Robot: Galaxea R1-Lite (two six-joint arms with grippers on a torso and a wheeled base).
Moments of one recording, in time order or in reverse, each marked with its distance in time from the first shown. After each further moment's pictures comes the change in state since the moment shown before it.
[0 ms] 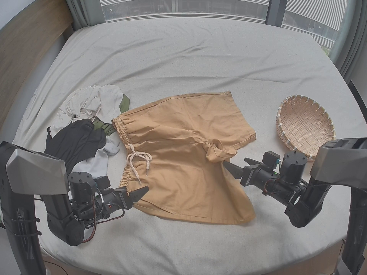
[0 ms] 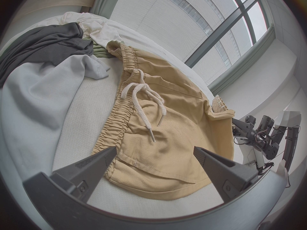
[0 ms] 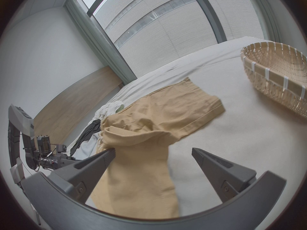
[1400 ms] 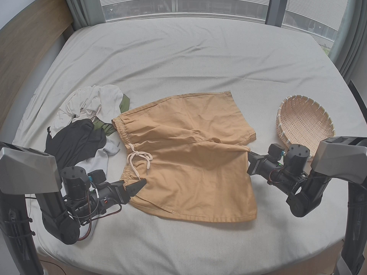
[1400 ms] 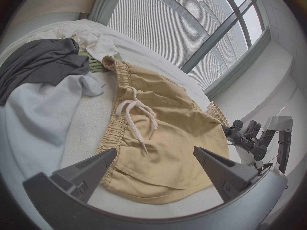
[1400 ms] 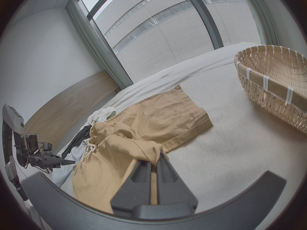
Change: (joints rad) left arm -0.003 -0.069 0.008 -0.001 -0.011 -0.006; right arm -0.126 0.051 -0.106 0.002 0.044 -0.021
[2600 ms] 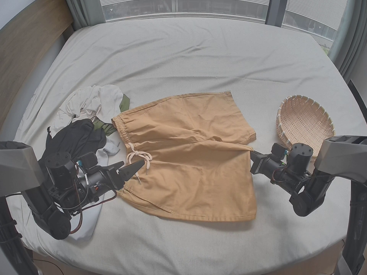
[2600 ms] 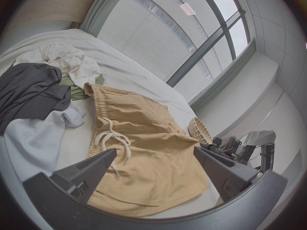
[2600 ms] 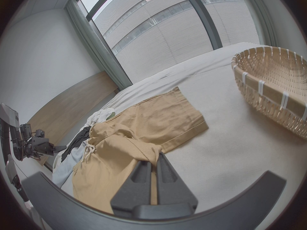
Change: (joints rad) left arm 0.007 -0.165 -0.019 0.001 -0.083 -0.059; right arm -0.020 -0.024 0.023 0.002 0.004 0.002
